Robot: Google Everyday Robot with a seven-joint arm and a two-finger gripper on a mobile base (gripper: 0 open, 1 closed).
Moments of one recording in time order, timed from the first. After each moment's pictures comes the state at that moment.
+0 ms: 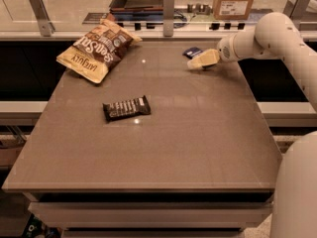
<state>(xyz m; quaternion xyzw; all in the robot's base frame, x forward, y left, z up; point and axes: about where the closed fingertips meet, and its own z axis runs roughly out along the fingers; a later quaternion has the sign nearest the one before) 0.811 -0.182 0.827 -0.31 0.82 0.15 0.45</state>
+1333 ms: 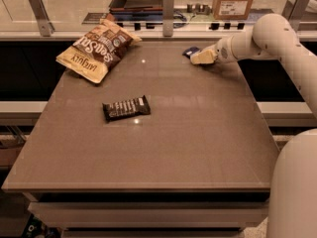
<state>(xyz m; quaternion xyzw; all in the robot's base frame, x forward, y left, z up) 0.814 -0.176 0.818 -0.31 0.83 0.16 0.44</state>
